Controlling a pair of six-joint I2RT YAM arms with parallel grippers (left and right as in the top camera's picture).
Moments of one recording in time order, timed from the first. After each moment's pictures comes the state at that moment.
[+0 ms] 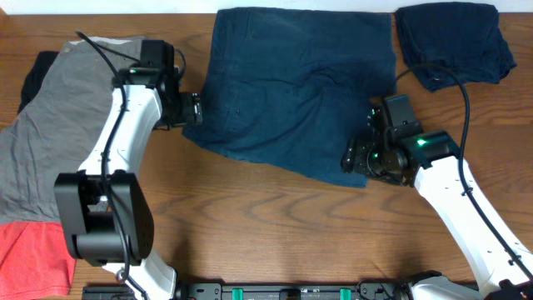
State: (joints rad) left arm -0.02 1.85 1.41 -0.90 -0.03 -0.18; right arm 0.29 1.38 1.02 -0.93 -0.13 0.55
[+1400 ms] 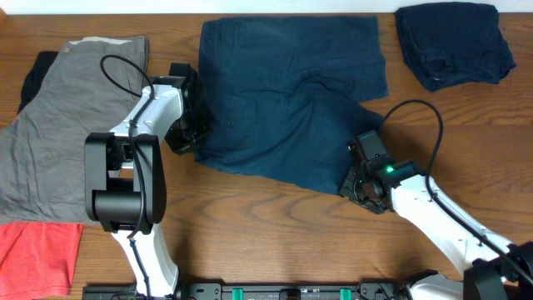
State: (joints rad) left arm -0.07 2.05 1.40 -0.98 0.02 -0.65; right arm 0.40 1.43 0.73 -0.69 -0.02 0.88
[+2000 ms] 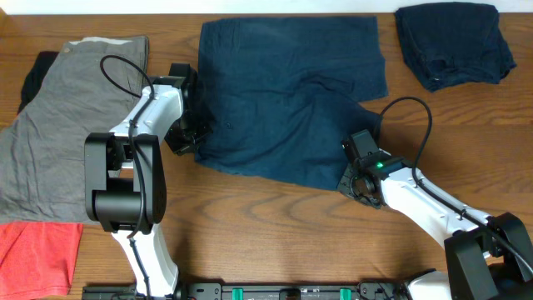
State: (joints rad) left arm -0.07 2.04 1.40 -0.98 0.02 -0.65; right arm 0.40 1.55 0.72 -0.57 0.05 0.89
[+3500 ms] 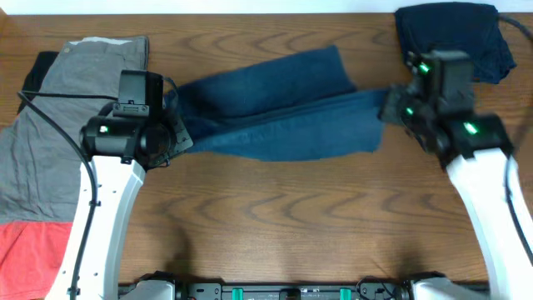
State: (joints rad) left arm -0.08 1.34 1.26 -1.09 0.01 -0.51; right arm 0.15 1.41 1.30 -0.75 -0.02 0.38
